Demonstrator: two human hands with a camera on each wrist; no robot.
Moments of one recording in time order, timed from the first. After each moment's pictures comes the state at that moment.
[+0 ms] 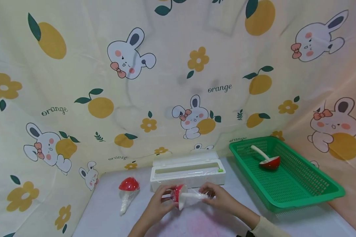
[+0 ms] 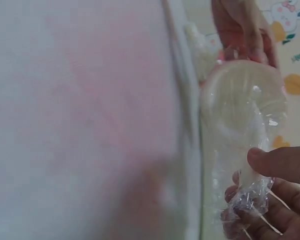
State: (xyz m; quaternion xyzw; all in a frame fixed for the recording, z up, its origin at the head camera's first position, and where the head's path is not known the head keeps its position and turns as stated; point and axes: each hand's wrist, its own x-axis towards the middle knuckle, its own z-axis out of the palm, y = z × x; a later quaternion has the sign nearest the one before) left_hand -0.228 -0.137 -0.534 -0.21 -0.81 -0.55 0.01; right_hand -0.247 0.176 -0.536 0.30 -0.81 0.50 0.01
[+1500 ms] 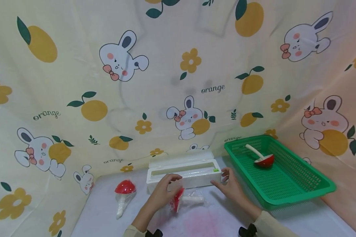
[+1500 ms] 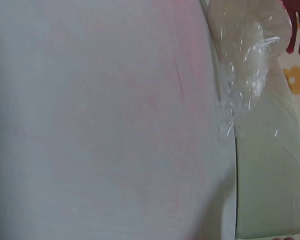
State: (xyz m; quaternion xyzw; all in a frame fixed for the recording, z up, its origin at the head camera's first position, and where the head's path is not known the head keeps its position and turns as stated) left_hand -0.259 -0.101 -0.493 -0.25 -0.86 -0.44 0.02; right_hand -0.273 0.218 -0.556 0.02 -0.85 0.48 0.19
